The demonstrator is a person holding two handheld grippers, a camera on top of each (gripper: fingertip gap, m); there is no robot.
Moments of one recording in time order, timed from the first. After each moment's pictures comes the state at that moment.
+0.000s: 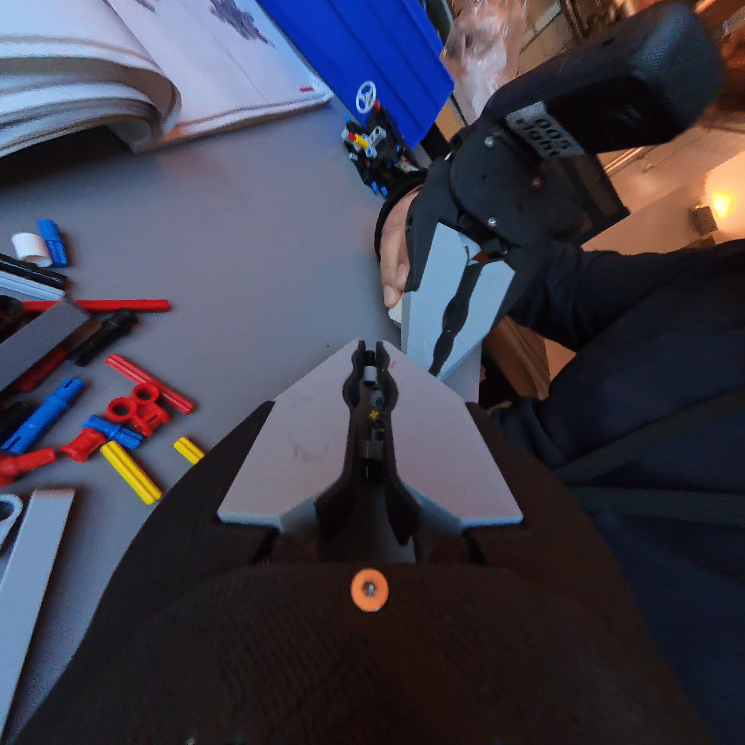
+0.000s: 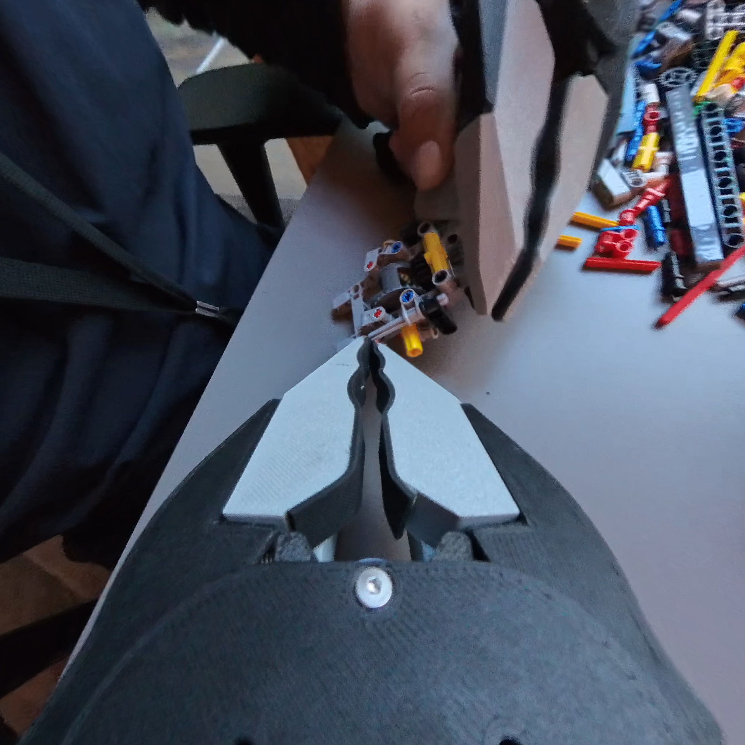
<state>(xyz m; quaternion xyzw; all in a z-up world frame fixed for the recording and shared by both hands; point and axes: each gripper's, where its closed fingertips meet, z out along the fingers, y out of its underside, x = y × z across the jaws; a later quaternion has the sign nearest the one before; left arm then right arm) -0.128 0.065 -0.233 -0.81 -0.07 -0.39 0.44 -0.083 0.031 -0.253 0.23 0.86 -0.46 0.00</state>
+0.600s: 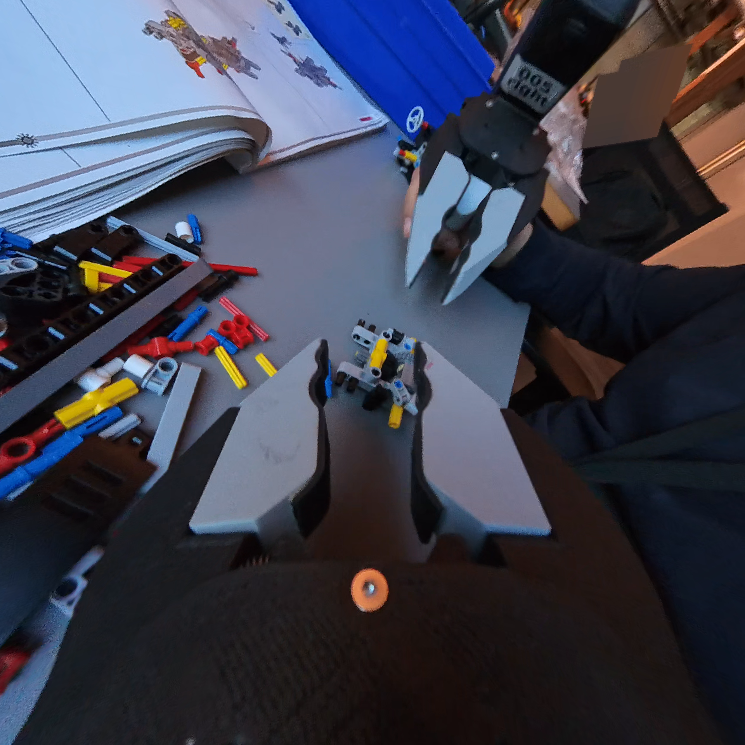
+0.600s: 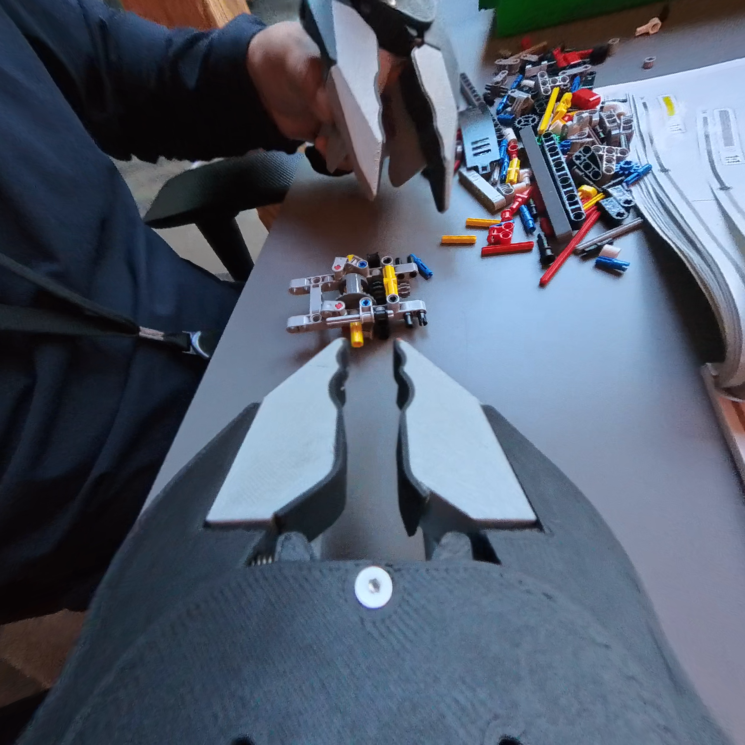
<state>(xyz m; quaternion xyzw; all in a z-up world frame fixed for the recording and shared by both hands) -0.163 0.025 -0.223 -0.83 -0.09 -0.30 0.46 -0.103 0.073 -0.235 0.30 0.80 -0.52 -0.02</state>
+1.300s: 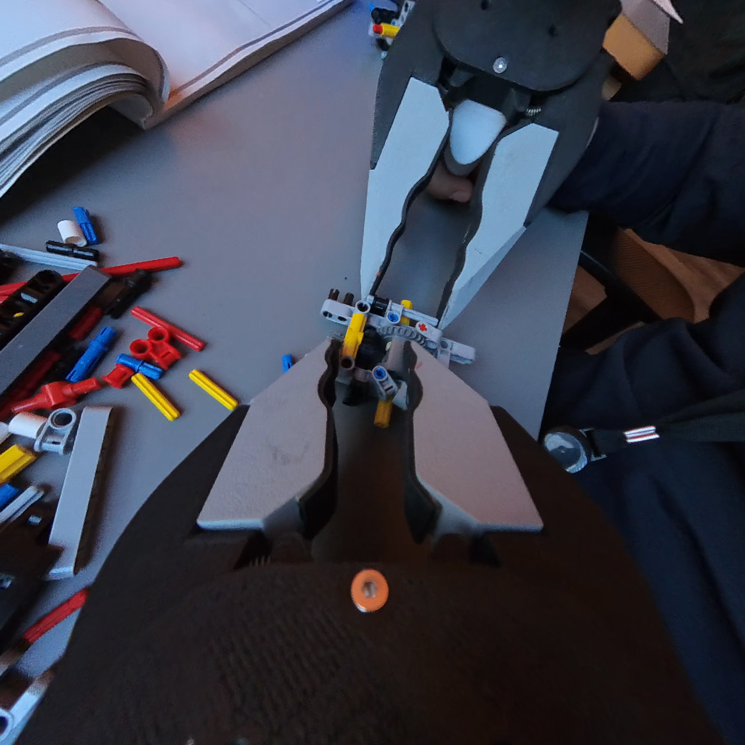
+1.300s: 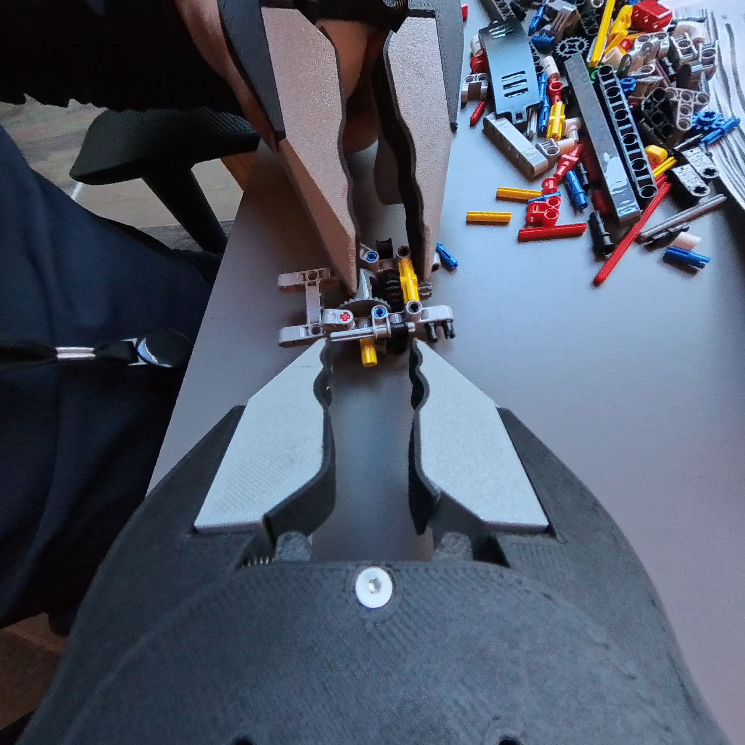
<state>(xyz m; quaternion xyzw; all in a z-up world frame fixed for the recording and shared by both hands) -0.124 0.033 -0.252 -0.88 0.02 -0.22 0.41 -0.105 0.041 -0.259 0.31 0.84 -0.45 -0.03</state>
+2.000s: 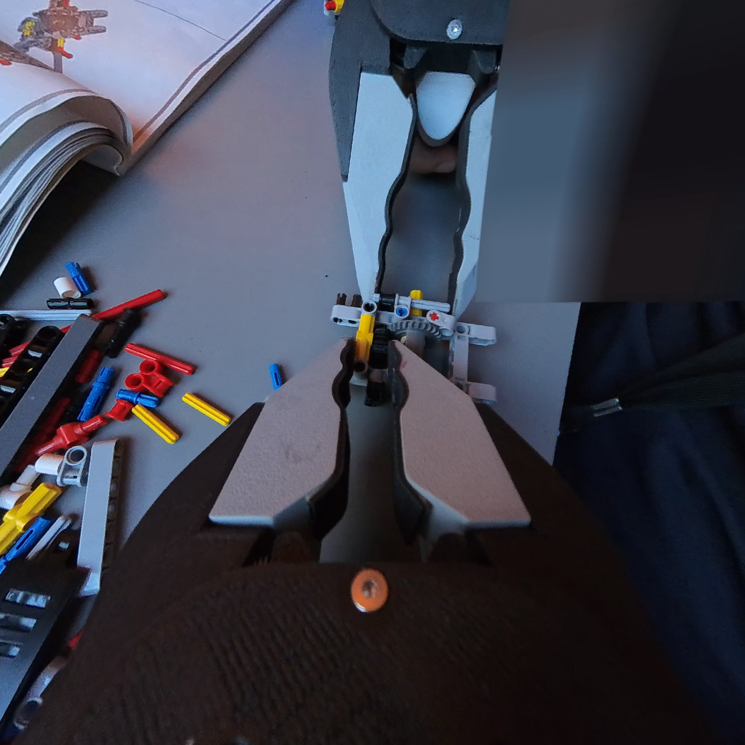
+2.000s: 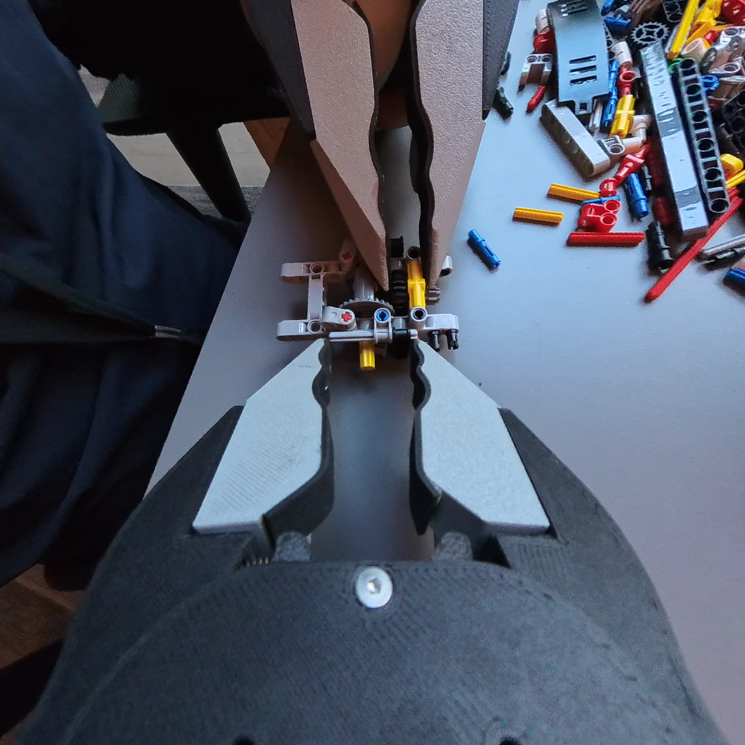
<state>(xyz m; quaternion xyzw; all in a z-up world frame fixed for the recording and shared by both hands) -0.114 0.030 -0.255 -0.89 0.11 -0.16 0.42 -0.091 0.033 -0.264 0.27 0.86 -0.44 -0.02</state>
